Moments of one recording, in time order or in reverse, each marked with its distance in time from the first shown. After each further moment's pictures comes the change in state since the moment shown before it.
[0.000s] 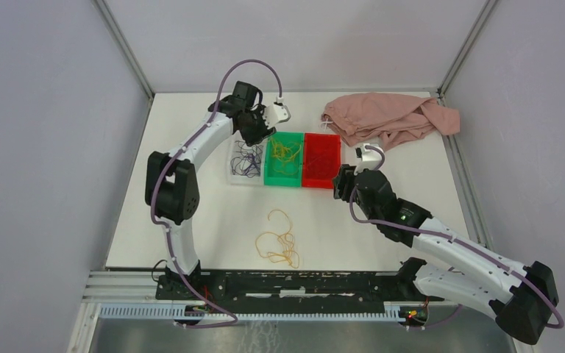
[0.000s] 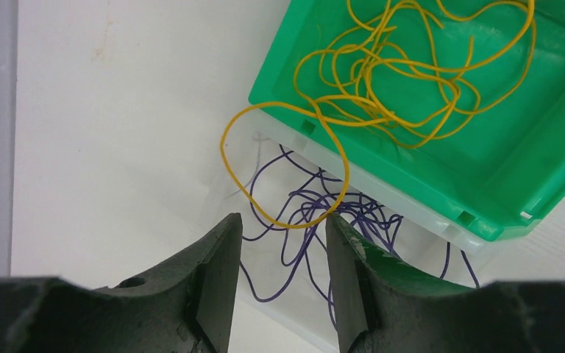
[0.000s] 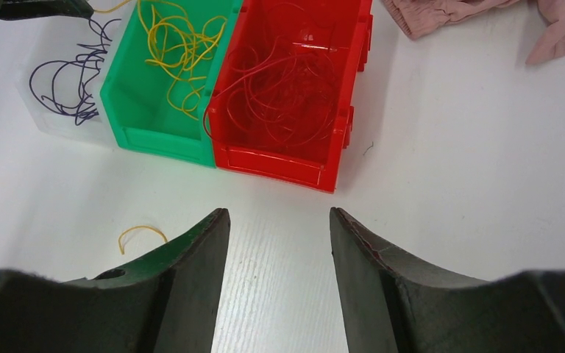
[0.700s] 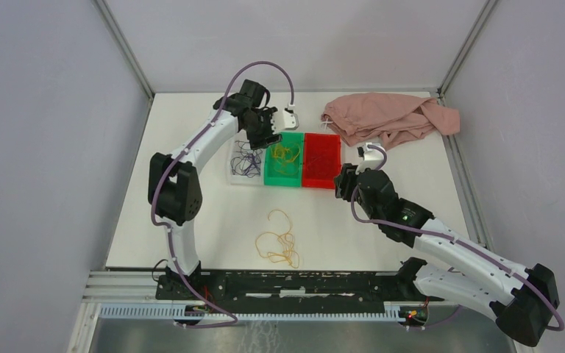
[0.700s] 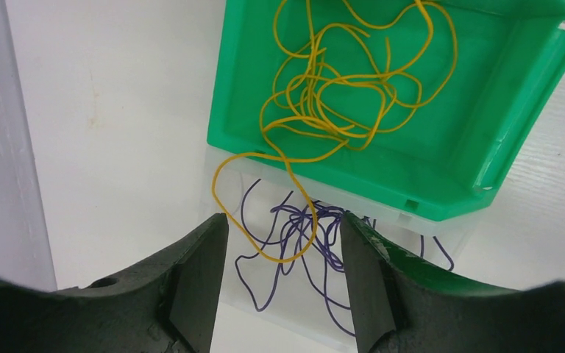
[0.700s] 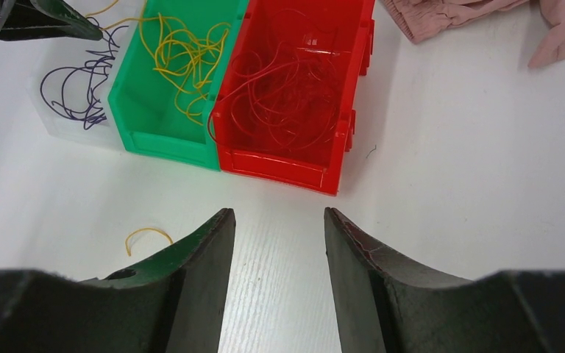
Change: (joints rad) left arm -0.045 0.014 0.073 -0.134 0.072 0.176; right arm -0.014 -0.014 0.000 0.002 -0.016 0.002
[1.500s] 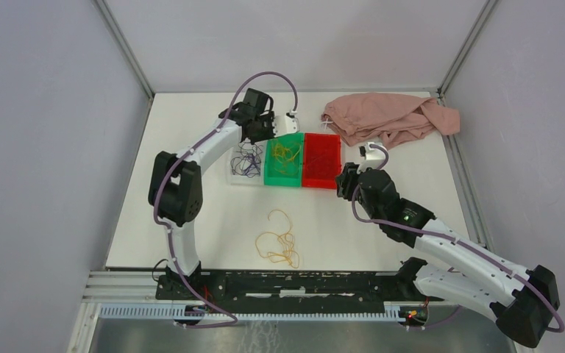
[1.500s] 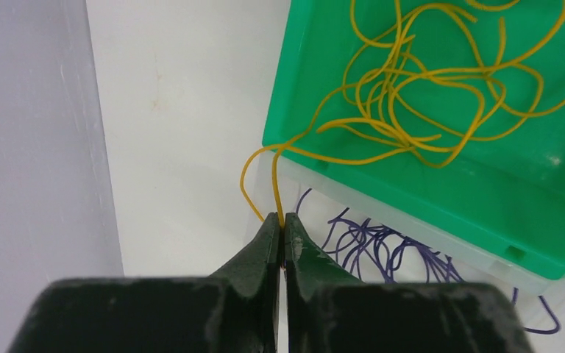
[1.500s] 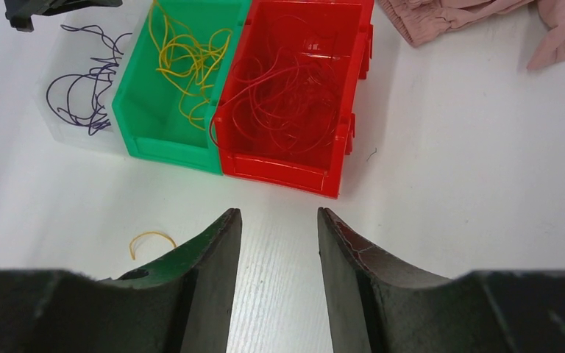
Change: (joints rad) left arm -0.019 -0.004 -0.151 0.271 -0.181 0.055; right arm -0.006 -0.007 0.000 0.006 -0.003 0.006
